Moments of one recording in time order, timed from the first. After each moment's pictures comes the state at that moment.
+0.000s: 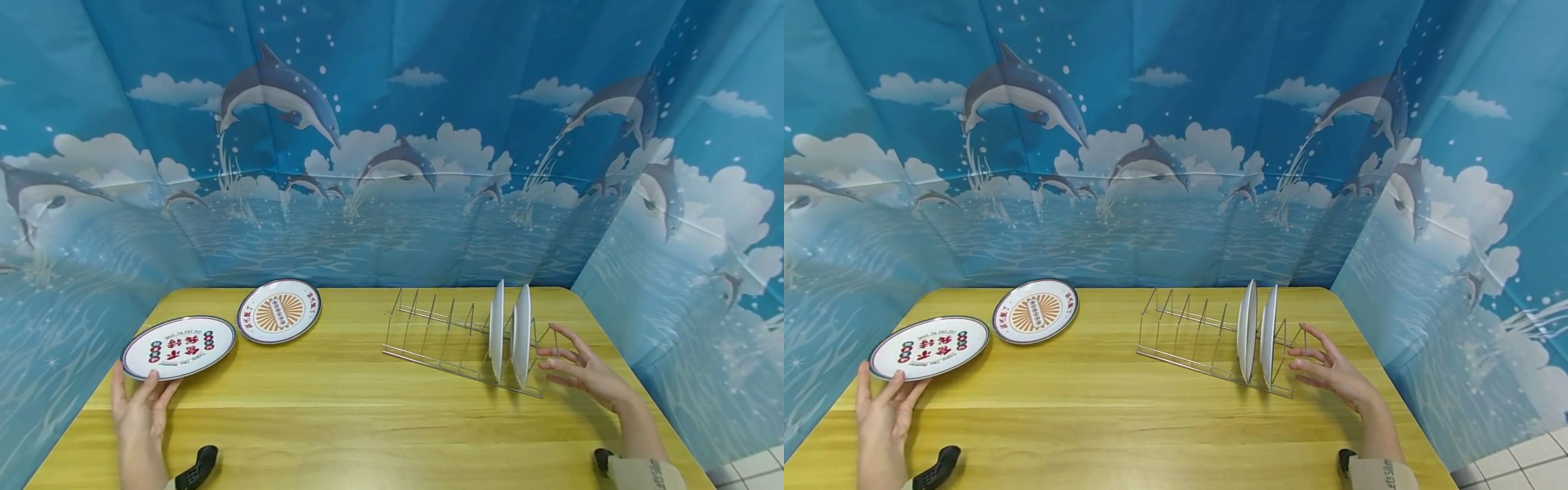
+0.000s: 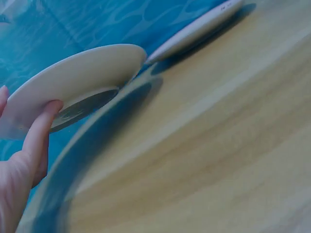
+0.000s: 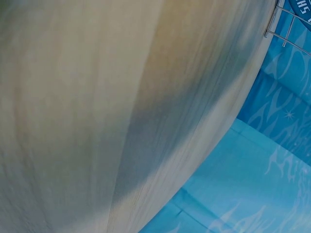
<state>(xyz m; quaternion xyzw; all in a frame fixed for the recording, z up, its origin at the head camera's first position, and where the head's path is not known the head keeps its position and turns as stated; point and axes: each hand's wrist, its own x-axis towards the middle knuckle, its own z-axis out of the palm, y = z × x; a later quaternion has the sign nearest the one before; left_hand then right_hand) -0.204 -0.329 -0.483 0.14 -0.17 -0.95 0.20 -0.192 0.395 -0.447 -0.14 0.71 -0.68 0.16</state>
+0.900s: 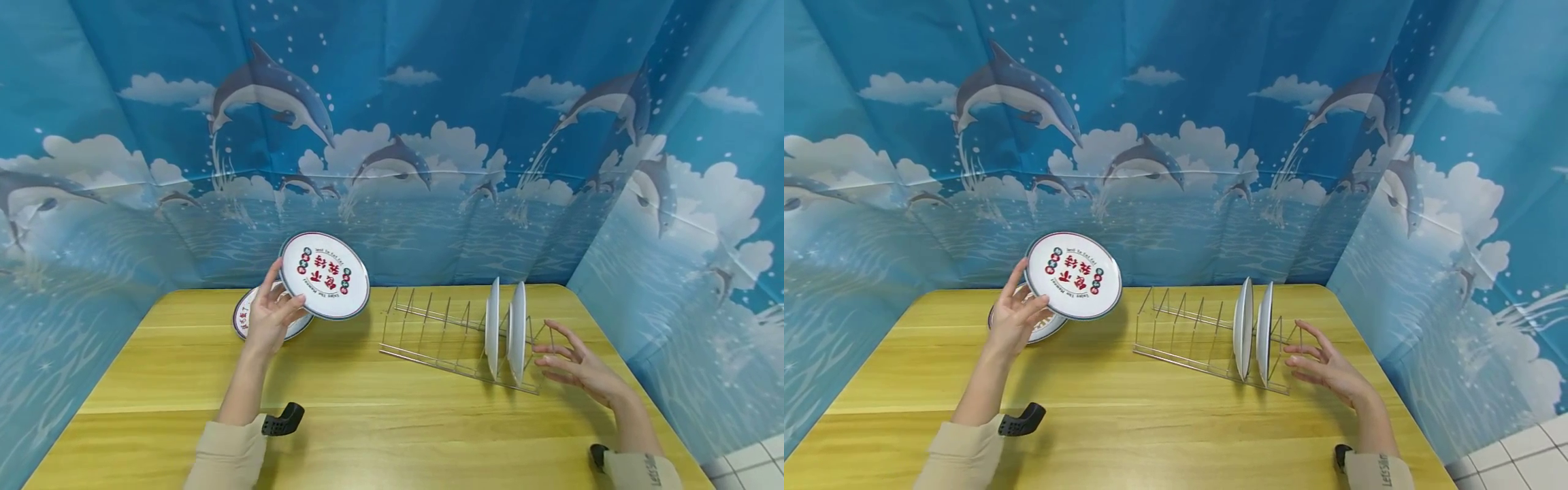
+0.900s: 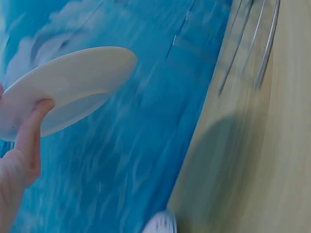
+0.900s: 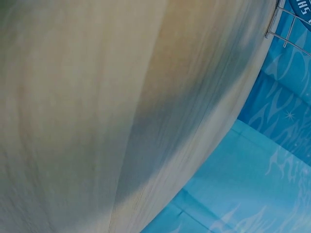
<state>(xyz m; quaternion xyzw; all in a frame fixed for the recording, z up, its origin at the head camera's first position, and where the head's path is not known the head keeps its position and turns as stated) -0.275 -0.141 -0.384 -0.12 -0.49 -0.86 0.02 -0.189 0.394 -0.444 -0.15 0.69 -0.69 0.15</state>
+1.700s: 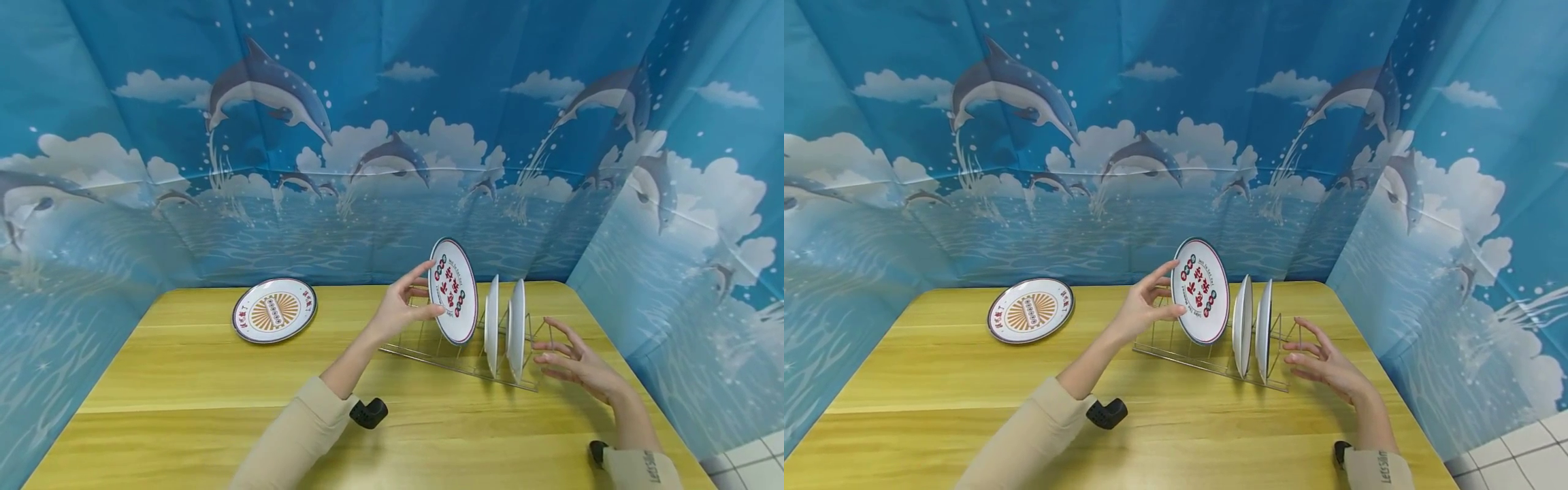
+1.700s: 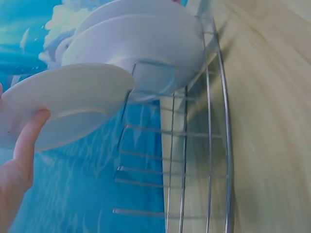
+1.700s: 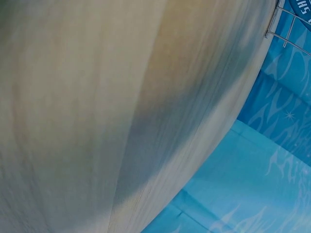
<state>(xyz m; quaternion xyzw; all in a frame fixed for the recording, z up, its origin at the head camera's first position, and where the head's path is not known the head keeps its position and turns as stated) -0.270 0.028 -0.360 -0.30 -0.63 -0.71 -0.11 -0.191 0.395 -0.446 -0.15 0.70 -0.68 0.15</state>
